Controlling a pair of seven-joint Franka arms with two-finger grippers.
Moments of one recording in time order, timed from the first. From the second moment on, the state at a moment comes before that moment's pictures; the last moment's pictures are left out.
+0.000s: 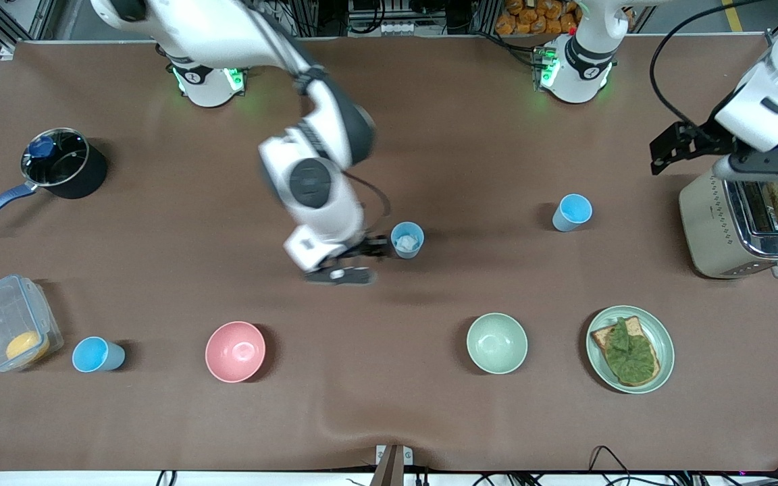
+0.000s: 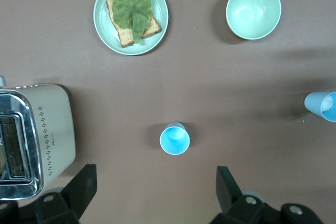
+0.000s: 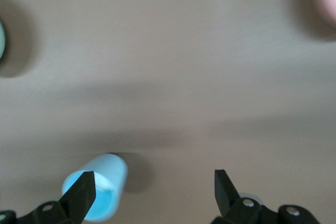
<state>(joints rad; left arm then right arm) 0.01 -0.04 -0.16 -1.65 0.00 1.61 -0.10 0.64 0.60 -0.12 -1.30 0.18 1.92 0.55</state>
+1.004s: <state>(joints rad) -0.05 0.26 -0.17 -1.70 0.07 1.75 -0.10 0.16 -0.08 -0.13 -1.90 -0.05 1.76 0.03</state>
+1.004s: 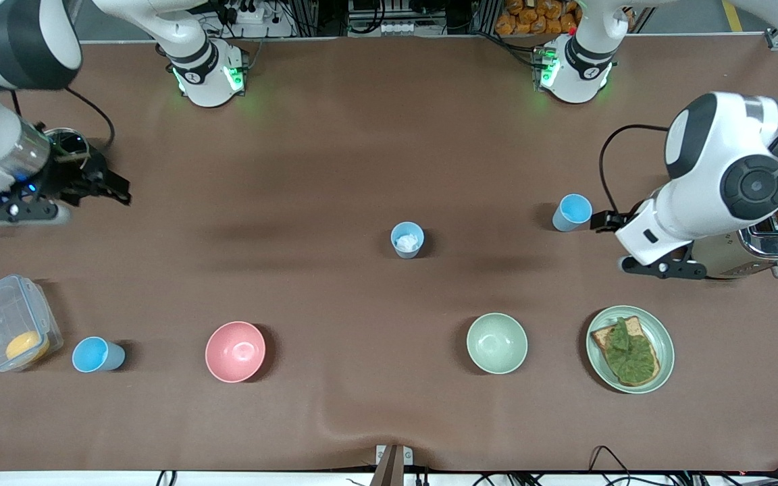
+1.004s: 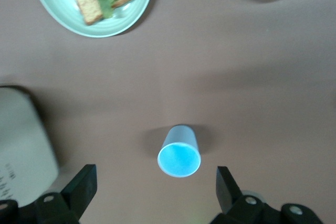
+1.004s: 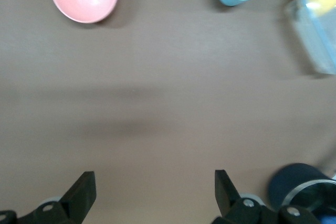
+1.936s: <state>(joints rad) -0.12 0.23 -0.17 -2.18 0.01 2.22 -0.22 0.14 -0.06 -0.14 -1.69 -0.06 1.62 0.00</state>
